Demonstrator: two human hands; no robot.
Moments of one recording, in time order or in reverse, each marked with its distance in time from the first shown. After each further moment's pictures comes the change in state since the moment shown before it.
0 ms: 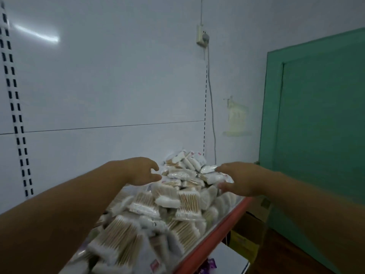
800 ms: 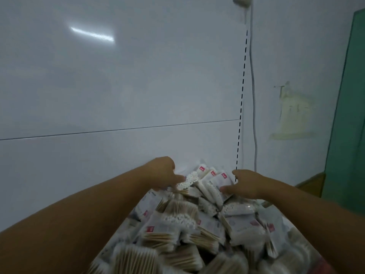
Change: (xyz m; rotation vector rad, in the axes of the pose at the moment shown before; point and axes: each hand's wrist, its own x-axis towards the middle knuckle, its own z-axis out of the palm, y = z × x) left_hand 0.209 0.003 0.011 -0.377 0.075 -0.355; right_hand 0.252 0.078 0.055 0.437 -0.125 0.010
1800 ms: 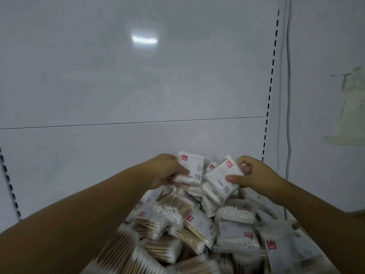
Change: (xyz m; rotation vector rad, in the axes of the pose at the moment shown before) left_hand -0.017 0.025 0.021 -0.924 0.146 -0.338; right_hand 0.041 0.039 -0.002 0.804 -0.033 -0.463
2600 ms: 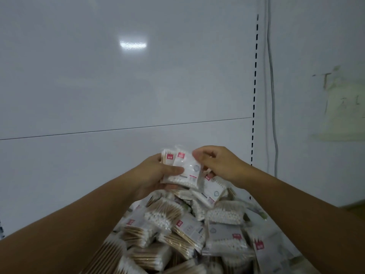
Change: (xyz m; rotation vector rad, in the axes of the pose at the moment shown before) left_hand -0.024 0.003 0.006 -0.204 -0.147 0.207; right_hand 0.024 -0.040 0.027 0.035 -0.075 -0.123
